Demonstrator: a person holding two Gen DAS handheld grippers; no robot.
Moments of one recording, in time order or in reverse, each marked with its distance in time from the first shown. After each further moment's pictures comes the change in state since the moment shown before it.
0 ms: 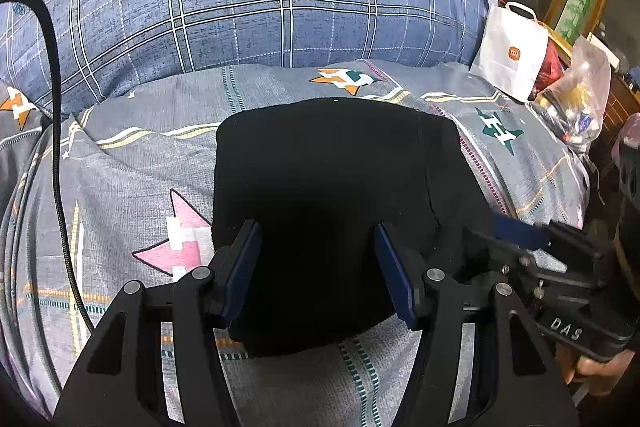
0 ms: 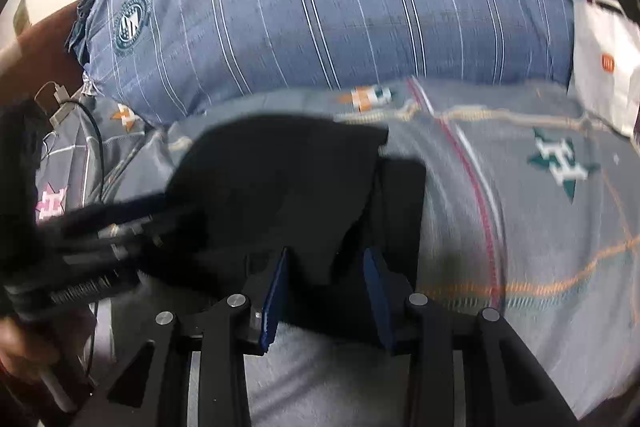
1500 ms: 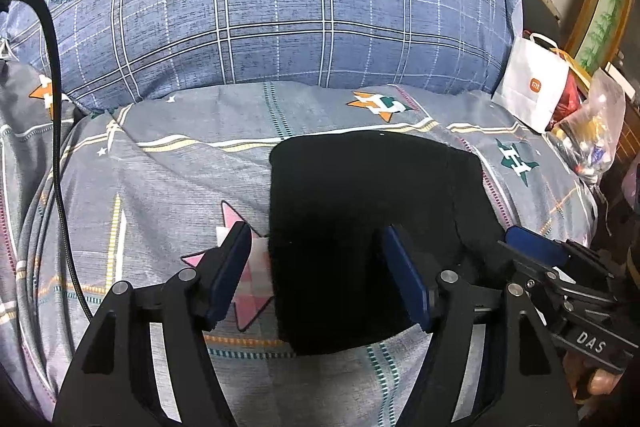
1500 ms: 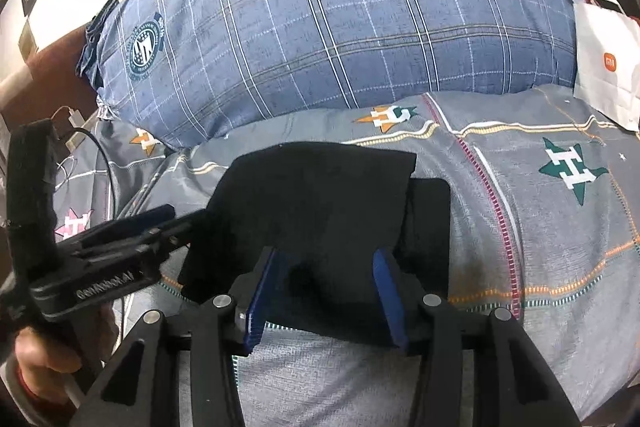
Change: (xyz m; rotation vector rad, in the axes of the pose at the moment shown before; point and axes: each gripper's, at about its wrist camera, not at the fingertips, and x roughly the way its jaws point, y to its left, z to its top) left arm -0.021 0.029 0.009 -0.084 -0.043 0.057; right arm -0.016 0.018 0.020 0.040 -0.034 0.045
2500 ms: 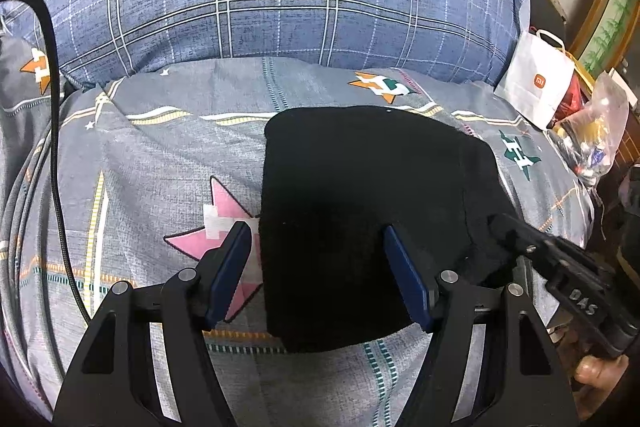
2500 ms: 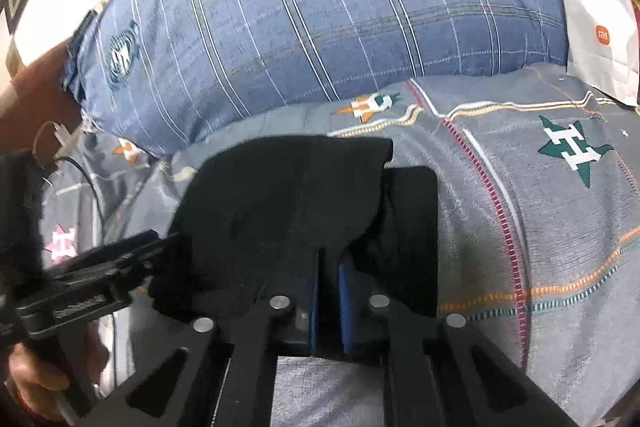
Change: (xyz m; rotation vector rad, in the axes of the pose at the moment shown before) left arm 0.015 0.000 -0.005 -0.033 0.054 -0.033; right arm 0.008 -0.021 -0.001 0.050 -0.033 0.006
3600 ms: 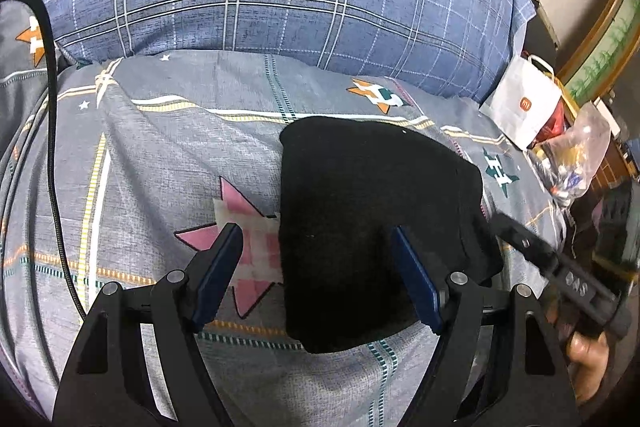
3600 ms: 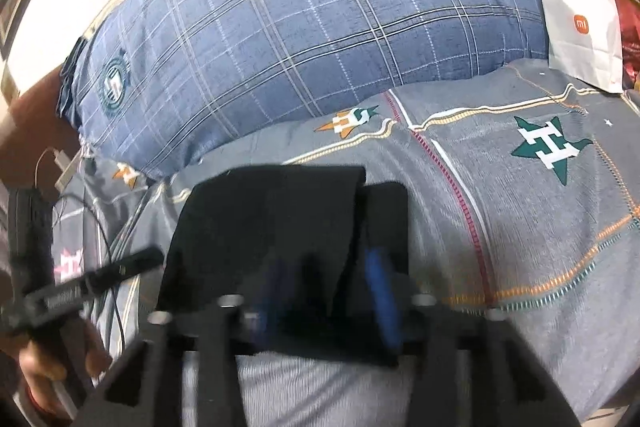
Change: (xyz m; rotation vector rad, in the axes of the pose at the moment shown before) left arm -0.008 0.021 0.003 -0.088 0.016 -0.097; right arm -0.001 -0.022 0.014 0.081 0.013 -0.023
